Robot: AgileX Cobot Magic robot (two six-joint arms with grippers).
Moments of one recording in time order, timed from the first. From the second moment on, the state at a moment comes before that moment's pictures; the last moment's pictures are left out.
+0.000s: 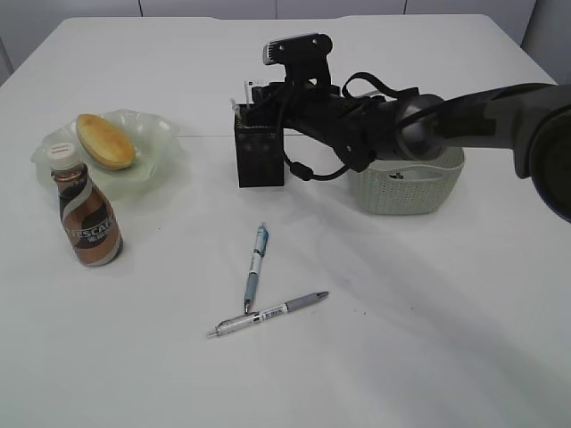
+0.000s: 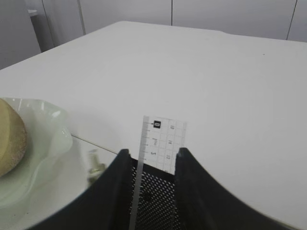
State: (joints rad) left arm -0.14 0.77 -0.76 0.08 1.24 -0.24; right arm 0.39 2.44 -1.84 -0.22 -0.35 0.19
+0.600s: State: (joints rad) left arm -0.14 0.77 -0.76 0.10 1.24 -0.24; right arm 0.39 2.33 -1.84 -0.22 -0.03 0.21
